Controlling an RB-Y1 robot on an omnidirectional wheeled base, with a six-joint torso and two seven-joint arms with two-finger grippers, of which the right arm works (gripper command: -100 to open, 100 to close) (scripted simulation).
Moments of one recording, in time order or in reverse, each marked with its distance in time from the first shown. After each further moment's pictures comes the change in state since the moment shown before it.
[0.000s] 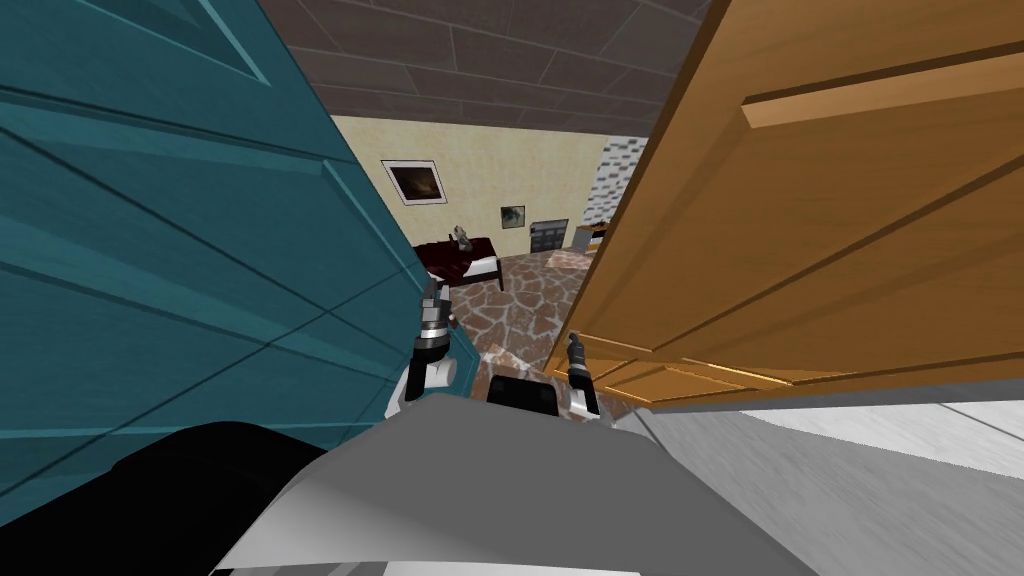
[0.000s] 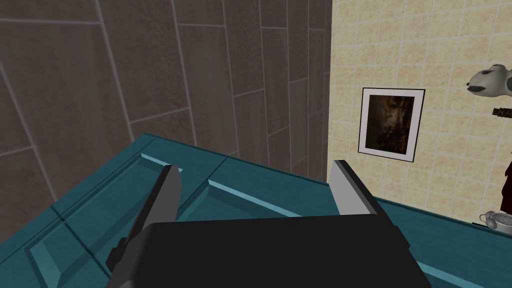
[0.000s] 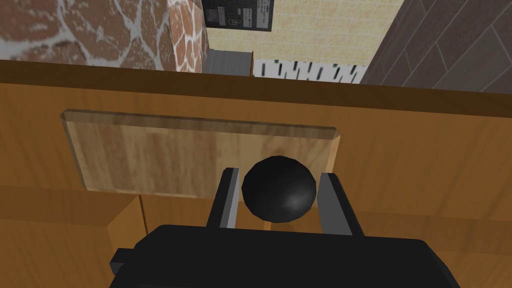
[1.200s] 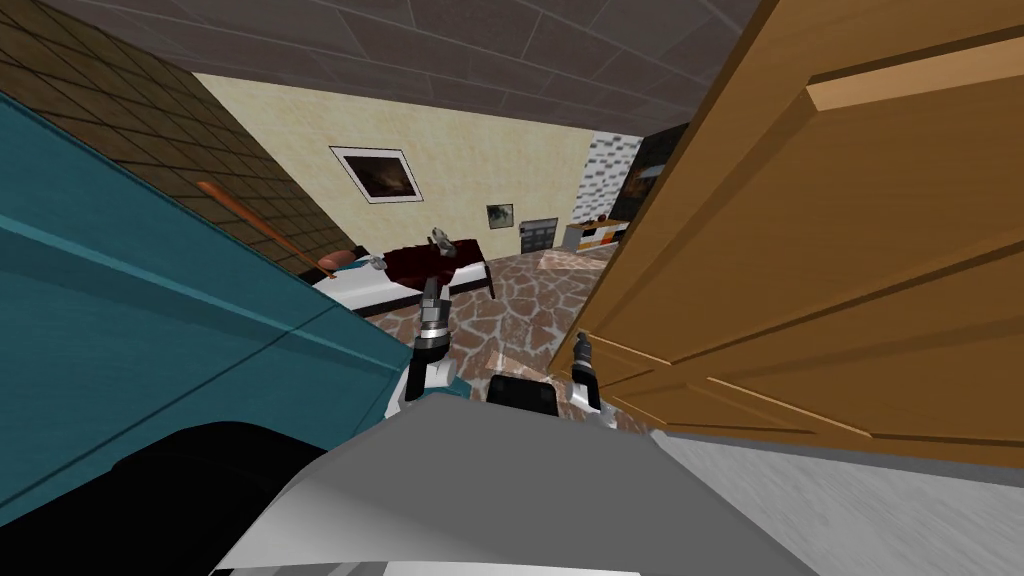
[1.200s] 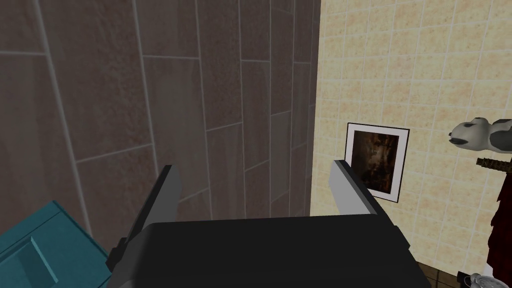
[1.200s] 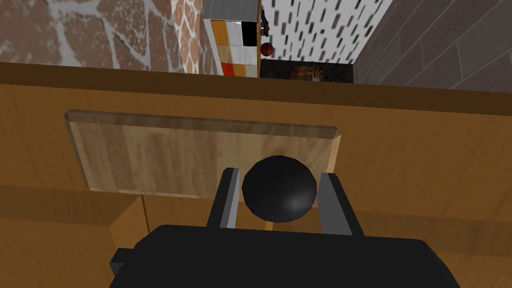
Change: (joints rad) arm -0.030 0.038 -0.119 -0.007 -0.061 0.029 0.060
